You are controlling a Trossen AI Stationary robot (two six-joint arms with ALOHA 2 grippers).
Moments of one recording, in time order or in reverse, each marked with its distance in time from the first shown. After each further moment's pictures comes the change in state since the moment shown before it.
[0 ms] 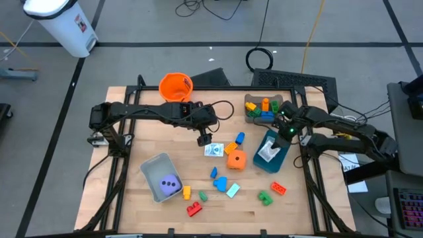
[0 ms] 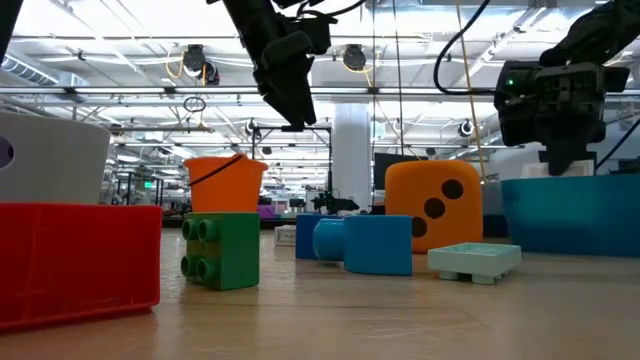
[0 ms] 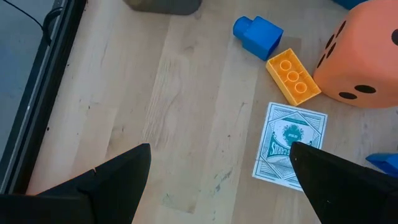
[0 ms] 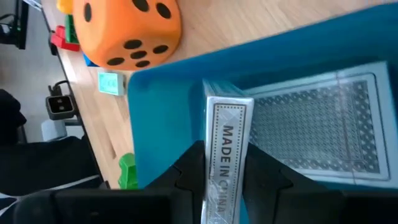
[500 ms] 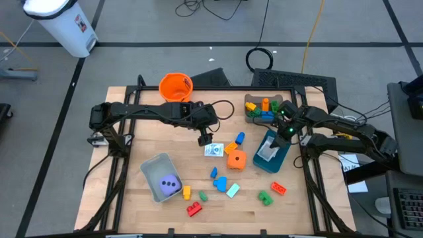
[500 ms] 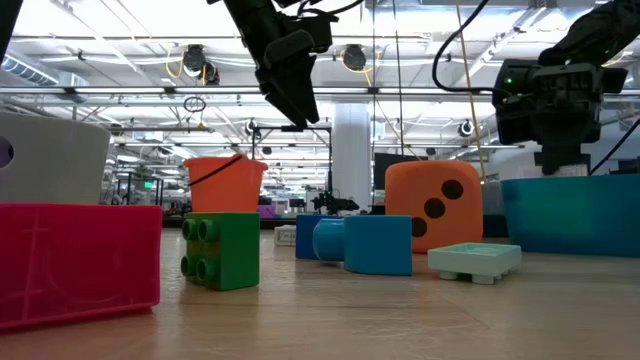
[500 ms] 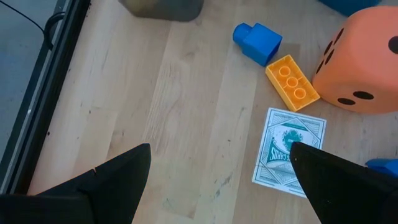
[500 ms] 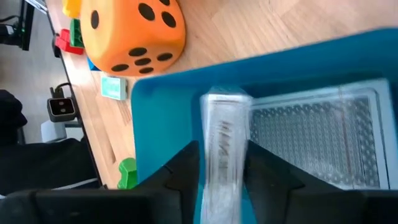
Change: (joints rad) left arm 0.000 0.000 0.000 0.018 0.000 0.002; right arm 0.000 0.003 0.000 0.035 -0.001 -0.004
